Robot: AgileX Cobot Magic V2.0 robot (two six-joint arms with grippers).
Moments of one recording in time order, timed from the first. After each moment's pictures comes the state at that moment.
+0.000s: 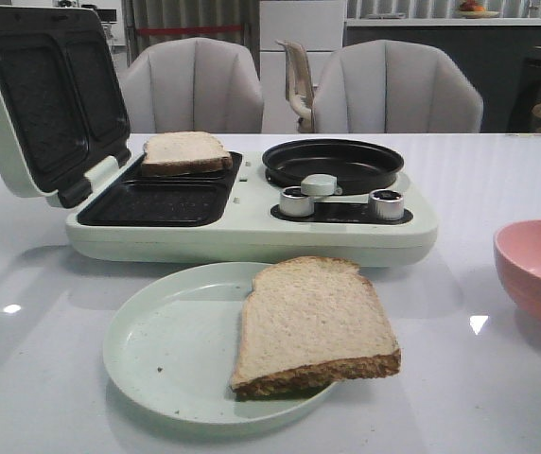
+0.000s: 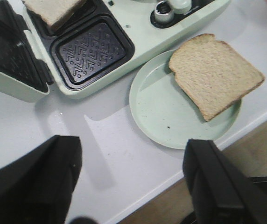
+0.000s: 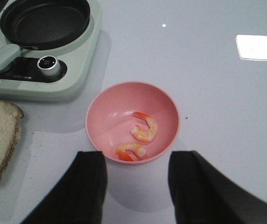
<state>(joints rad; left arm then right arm) -1.07 0.94 -1.04 0.48 1.09 -0.49 -0.02 0.53 -0.57 0.06 0.66 -0.02</state>
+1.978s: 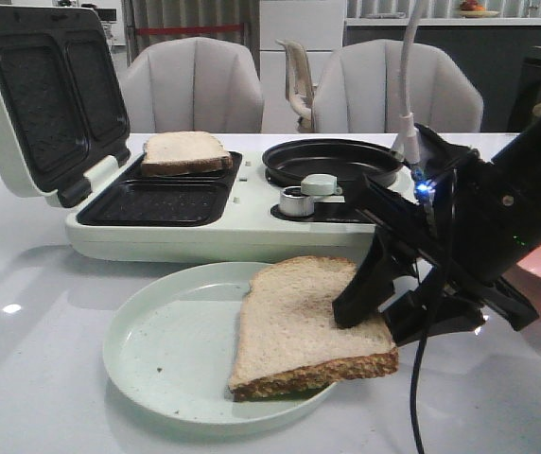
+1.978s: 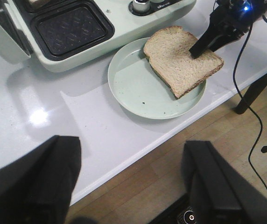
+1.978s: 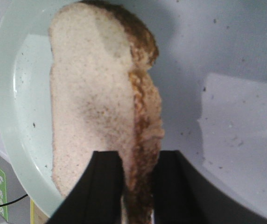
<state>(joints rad) -1.08 0.58 -0.83 0.37 1.11 -0.49 0.22 1.77 -0.81 1.16 0.63 -0.70</state>
